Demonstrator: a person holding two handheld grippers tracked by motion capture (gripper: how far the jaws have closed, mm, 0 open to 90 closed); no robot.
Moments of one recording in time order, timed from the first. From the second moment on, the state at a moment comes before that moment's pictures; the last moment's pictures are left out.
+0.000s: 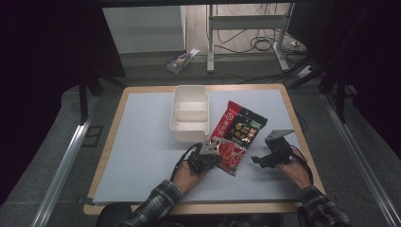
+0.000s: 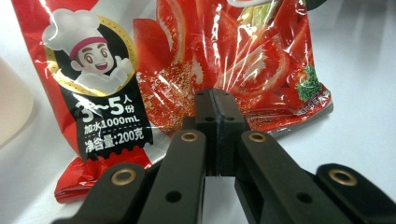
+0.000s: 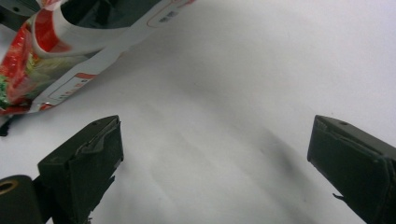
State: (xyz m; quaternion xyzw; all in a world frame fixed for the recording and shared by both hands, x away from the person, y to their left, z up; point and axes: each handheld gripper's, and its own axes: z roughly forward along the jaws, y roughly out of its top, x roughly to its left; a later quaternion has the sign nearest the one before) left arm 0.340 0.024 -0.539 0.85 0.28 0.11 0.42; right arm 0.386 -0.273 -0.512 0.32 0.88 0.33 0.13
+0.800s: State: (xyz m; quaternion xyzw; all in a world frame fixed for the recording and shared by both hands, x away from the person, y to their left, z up) left arm 0.339 0.023 -0.540 0.86 0.28 0.11 0.41; right arm 0.422 -0.222 -0.446 0.34 0.87 0.36 0.03
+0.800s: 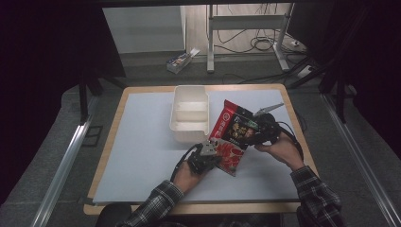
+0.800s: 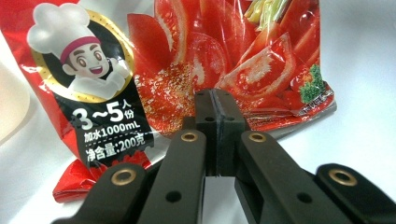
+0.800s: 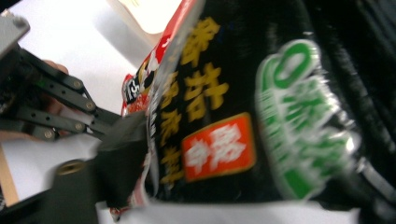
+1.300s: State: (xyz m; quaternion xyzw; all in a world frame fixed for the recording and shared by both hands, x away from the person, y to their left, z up) left arm 0.330 0.029 -0.533 0.87 0.26 0.12 0.41; right arm 0.422 -0.230 -0.437 0.36 0.82 0.44 -0.02
